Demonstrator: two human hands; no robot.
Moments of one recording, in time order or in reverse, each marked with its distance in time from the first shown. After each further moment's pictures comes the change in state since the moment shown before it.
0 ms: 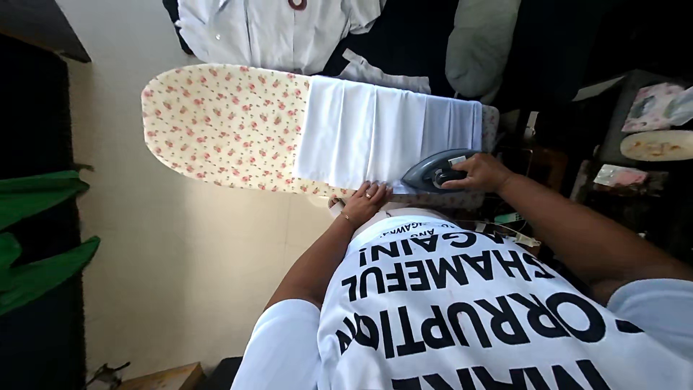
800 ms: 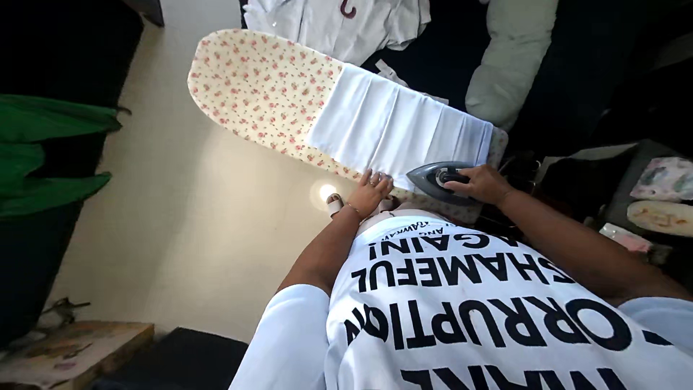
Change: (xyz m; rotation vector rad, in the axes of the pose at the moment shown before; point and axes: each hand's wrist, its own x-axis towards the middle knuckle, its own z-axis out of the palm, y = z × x) left_hand 0.032 0.050 -0.015 -0.039 -0.385 -0.391; right_hand -0.011 0.004 -0.010 -0.036 -0.027 0.059
